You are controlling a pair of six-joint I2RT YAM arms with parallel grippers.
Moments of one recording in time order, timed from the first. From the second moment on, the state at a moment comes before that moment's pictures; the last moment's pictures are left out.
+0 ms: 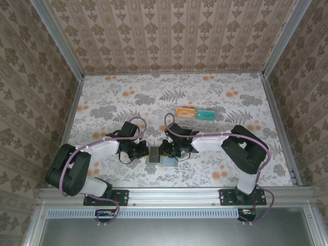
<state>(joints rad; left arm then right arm) -0.51 1.41 0.57 -0.36 0.47 -0.69 0.84 1.81 0.93 -0.07 -0.37 1.02</state>
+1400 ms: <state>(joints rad) -0.52 1.40 0.57 -0.37 0.46 -0.69 0.85 1.76 0.83 0.02 -0.38 1.06</state>
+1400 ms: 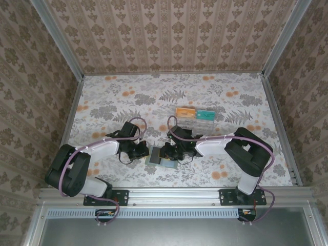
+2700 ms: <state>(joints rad) -0.53 1.40 0.57 -0.37 0.46 -0.69 0.81 1.71 0.79 0.01 -0.40 1.06</state>
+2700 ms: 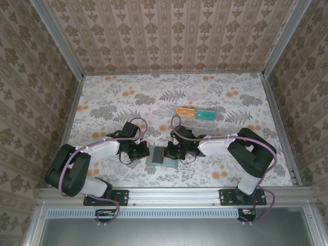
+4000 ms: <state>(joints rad) -0.36 1.29 0.79 -0.51 0.45 -0.63 0.80 1.54 1.46 -1.09 0.10 0.01</state>
